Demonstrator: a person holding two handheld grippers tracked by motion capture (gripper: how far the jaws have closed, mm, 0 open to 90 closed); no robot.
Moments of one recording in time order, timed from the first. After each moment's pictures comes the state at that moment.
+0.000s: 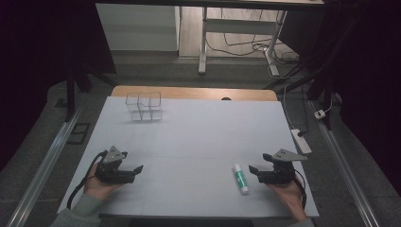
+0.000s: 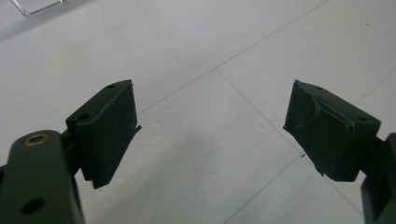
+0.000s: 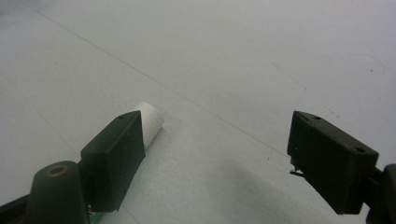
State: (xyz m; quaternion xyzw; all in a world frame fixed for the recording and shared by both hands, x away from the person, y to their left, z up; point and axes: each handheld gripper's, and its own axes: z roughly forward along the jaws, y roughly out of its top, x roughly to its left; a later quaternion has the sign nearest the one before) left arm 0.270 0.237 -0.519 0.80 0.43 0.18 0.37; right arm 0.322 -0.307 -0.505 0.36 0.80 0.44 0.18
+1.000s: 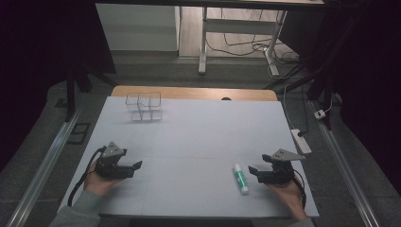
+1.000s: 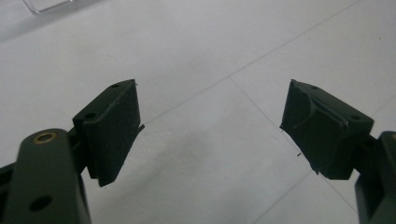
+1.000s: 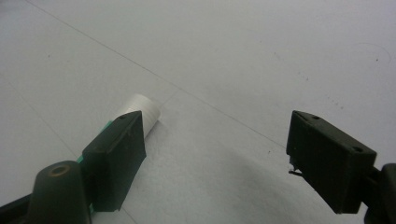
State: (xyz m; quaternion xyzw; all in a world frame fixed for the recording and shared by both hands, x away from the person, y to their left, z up) left arm 0.285 0.242 -0.516 0.79 0.45 0.18 0.37; right arm 0.325 -0.305 -0.510 0.37 0.81 0.42 0.17
